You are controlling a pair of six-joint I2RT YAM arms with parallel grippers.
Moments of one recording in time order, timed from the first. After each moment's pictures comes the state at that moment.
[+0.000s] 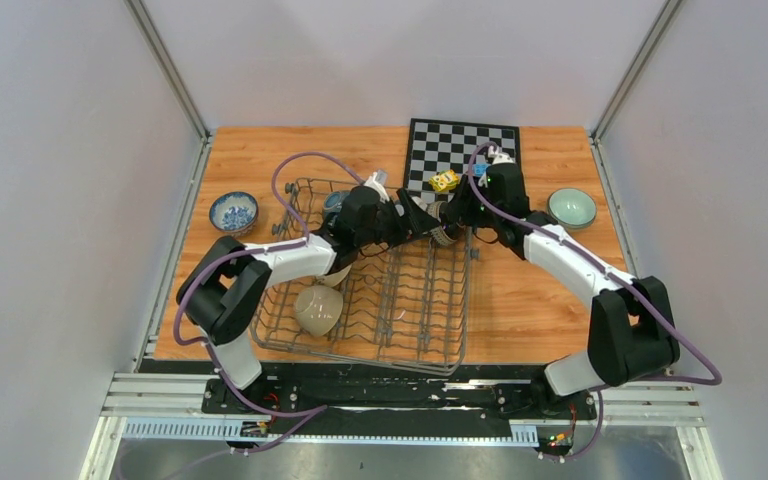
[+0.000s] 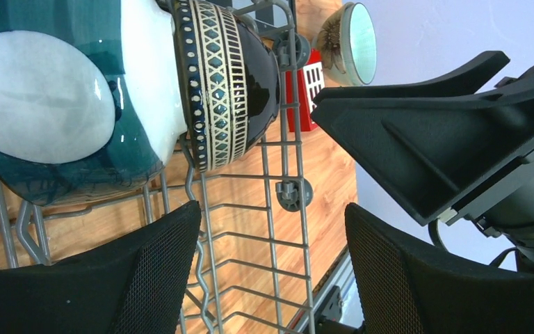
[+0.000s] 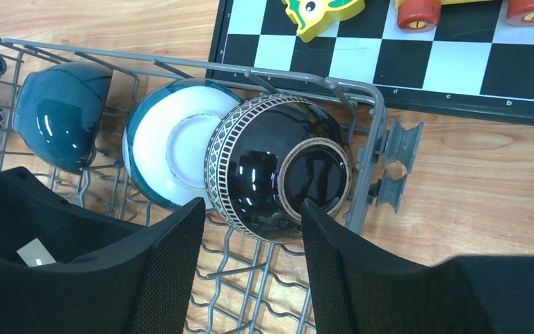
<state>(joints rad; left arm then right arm) -0.68 1.73 0.97 0.42 0.22 -1.03 0.36 1.43 0.97 -0.10 -0.04 0.46</state>
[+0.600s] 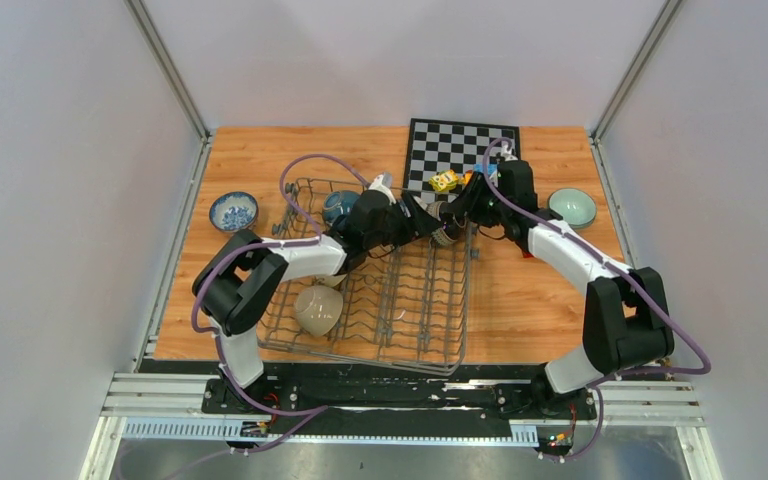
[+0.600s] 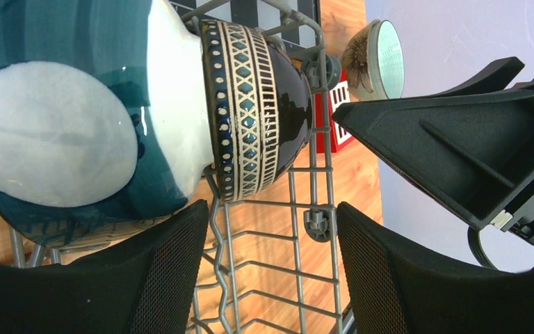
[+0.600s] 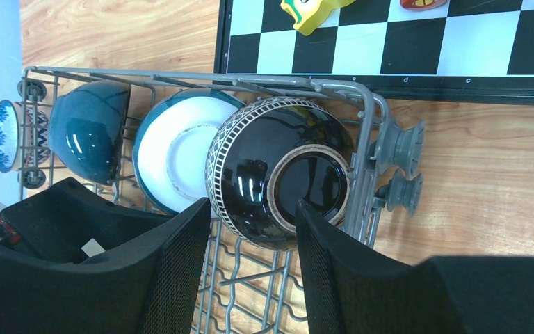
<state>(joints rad) -0.71 1.82 1.00 0.46 0.12 -1.00 0.28 1.49 0.97 -0.06 -0.19 0.58</state>
